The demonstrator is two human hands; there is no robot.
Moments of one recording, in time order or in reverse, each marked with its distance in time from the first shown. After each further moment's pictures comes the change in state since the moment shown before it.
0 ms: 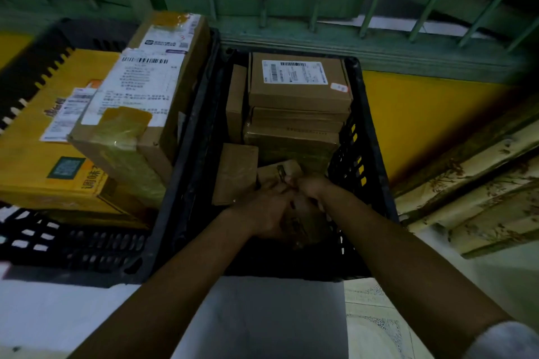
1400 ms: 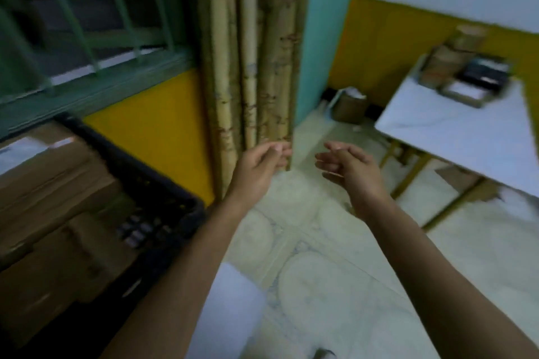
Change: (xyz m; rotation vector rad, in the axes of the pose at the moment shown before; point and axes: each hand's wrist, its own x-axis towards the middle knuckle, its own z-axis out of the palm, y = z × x) left_hand -0.017 0.283 0.046 -0.985 -0.148 0.605; right_hand -0.331 0.219 -0.124 0.972 1.181 -0.438
